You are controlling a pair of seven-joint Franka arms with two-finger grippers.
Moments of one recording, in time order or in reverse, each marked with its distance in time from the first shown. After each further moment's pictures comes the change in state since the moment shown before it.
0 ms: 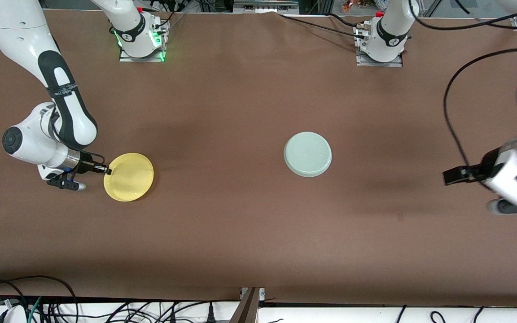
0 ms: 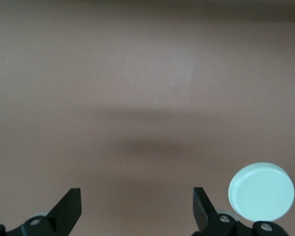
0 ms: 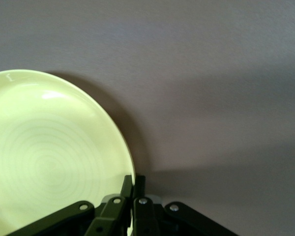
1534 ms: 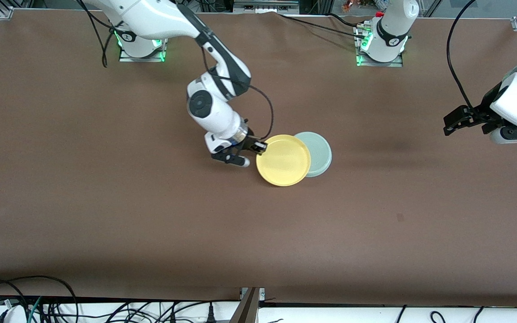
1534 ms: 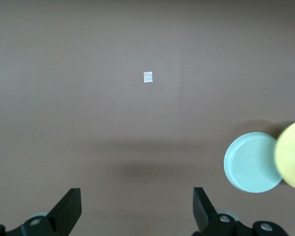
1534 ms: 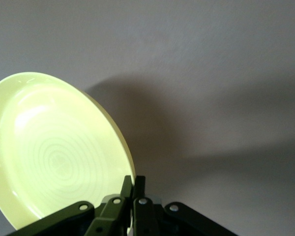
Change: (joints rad) left arm 0.062 -0.474 -0.098 -0.666 -0.003 0.274 0.005; right arm 0.595 0.158 0.304 0.317 -0.035 0.207 1.003
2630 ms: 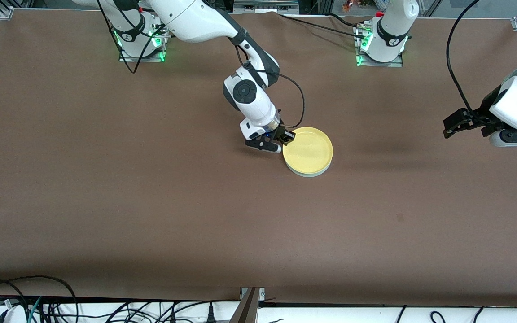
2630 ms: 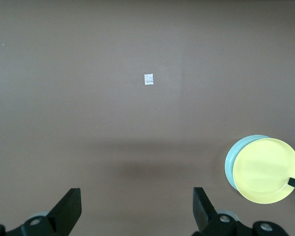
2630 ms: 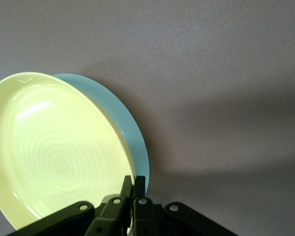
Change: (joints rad) left arm 0.010 0.011 -0.002 0.001 0.000 0.014 0.002; right arm 0.208 0.123 -0.092 0.108 -0.006 0.047 0.126
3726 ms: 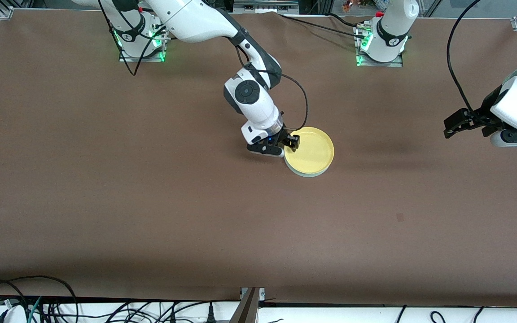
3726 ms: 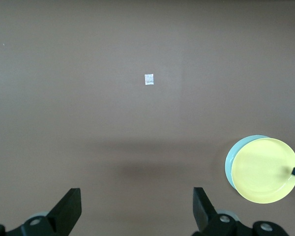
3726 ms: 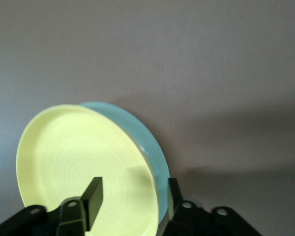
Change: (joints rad) left arm 0.005 0.000 -0.004 0.000 0.000 0.000 0.000; right arm 0.007 0.007 -0.075 0.133 -0.051 -0.133 0.001
